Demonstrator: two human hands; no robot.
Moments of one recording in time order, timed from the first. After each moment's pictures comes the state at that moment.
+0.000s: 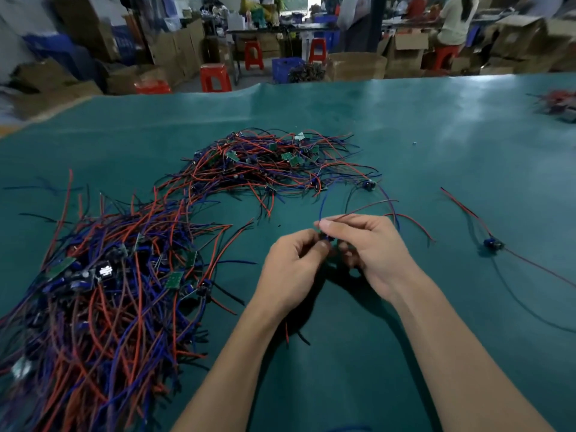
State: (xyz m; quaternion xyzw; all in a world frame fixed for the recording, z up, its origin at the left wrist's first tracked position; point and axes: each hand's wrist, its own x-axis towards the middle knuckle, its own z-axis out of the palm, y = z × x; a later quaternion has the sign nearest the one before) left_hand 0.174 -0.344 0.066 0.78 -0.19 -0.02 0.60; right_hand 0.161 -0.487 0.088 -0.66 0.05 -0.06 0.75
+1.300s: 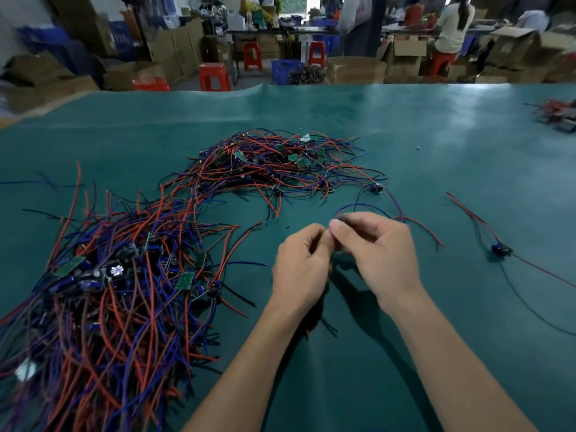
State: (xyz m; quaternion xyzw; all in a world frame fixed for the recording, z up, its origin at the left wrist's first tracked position) left_hand 0.176 -0.347 0.066 0.77 -0.15 0.04 0.62; right_hand 0.153 -0.466 0.085 -0.75 0.06 -0.22 0.62
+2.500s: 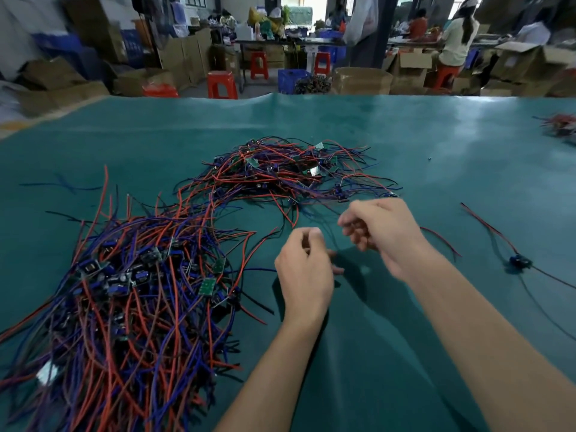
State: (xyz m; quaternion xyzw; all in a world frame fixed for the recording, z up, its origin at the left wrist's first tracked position) left_hand 0.179 -0.347 0.070 0.71 0.05 0.09 0.70; right_hand 0.195 -0.467 0.122 -0.75 0.10 -0.06 0.65
